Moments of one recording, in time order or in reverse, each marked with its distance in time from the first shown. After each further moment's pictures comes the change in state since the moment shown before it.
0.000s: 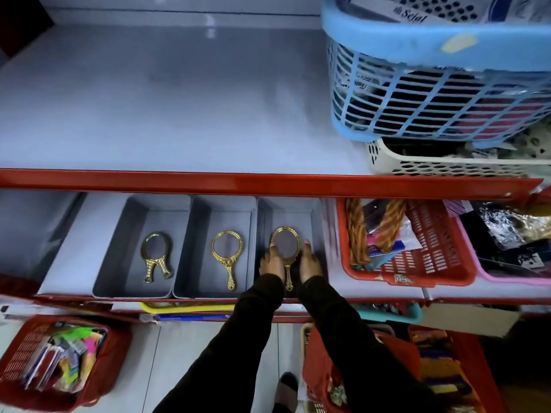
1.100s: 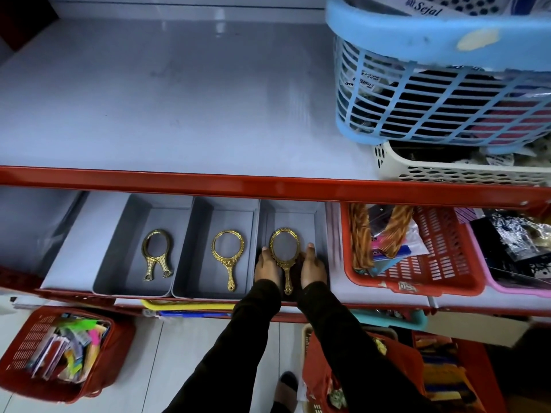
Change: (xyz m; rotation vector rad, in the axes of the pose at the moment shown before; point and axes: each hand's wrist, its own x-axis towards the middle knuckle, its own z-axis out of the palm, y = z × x) left_hand -0.021 0.006 -0.007 -0.107 0.056 -0.007; right_hand 0.013 0.010 -0.001 -0.042 0.064 -0.025
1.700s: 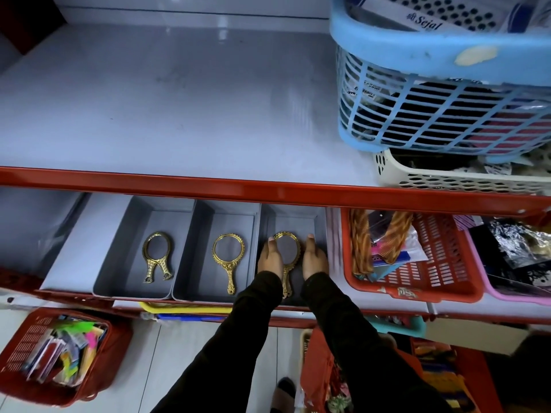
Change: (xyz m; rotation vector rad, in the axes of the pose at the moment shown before) left_hand 0.002 0.020 0.009 0.116 -0.048 0.139; right_hand -0.002 -0.030 -0.003 -0.102 0.009 -0.100
